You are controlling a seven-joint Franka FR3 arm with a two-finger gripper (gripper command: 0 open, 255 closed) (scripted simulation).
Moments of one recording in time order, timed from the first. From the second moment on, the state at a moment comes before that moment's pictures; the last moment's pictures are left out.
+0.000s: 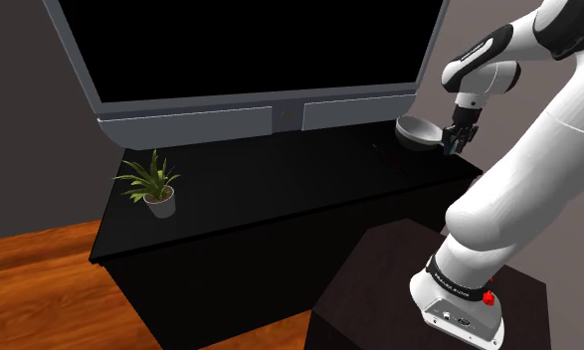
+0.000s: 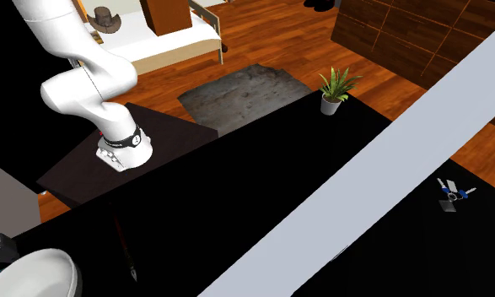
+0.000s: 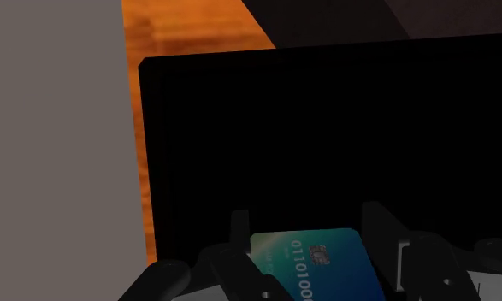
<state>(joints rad) -0.48 -0.08 -0.79 -2.27 -0.14 2.08 -0.60</state>
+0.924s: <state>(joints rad) -0.48 -0.04 -0.80 -2.30 -0.12 2.14 -0.63</state>
